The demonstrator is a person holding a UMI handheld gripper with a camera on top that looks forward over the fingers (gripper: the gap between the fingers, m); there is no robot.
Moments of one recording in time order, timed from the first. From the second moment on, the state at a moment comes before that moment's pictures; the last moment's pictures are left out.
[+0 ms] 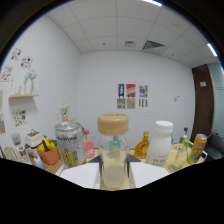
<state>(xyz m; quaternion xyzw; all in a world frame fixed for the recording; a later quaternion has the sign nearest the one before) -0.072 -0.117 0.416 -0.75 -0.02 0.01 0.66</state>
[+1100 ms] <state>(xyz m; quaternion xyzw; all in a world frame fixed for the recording) -0.077 -0.216 0.121 -0.69 0.35 0.40 0.48</state>
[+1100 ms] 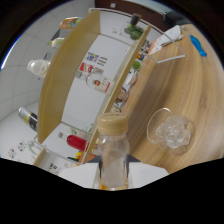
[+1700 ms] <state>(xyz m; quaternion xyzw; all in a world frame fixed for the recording) -0.075 -0.210 0.138 -0.51 0.51 0.59 0.35</state>
